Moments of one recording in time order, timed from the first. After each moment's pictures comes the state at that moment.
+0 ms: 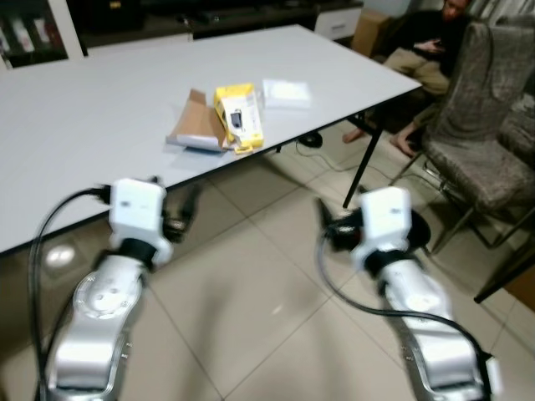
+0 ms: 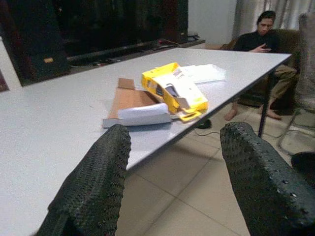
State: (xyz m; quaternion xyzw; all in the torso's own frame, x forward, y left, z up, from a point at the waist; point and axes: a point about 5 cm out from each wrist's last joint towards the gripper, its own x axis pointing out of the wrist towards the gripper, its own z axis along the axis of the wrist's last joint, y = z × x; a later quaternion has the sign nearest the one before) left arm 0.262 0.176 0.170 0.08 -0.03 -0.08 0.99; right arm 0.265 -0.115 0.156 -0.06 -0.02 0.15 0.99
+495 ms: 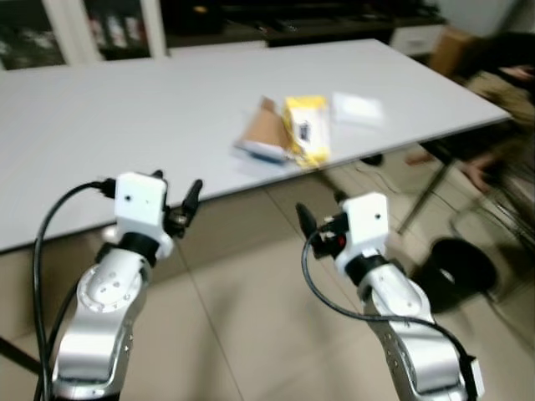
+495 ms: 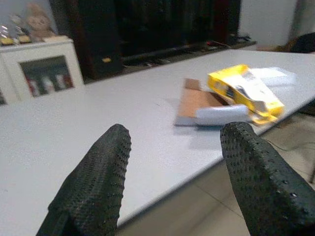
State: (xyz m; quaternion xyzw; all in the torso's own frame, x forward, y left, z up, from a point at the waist) left arm 0.266 0.172 0.176 0.08 -0.05 -0.09 0.99; right arm 0.261 -0.100 0.149 -0.02 -0.01 0.17 0.98
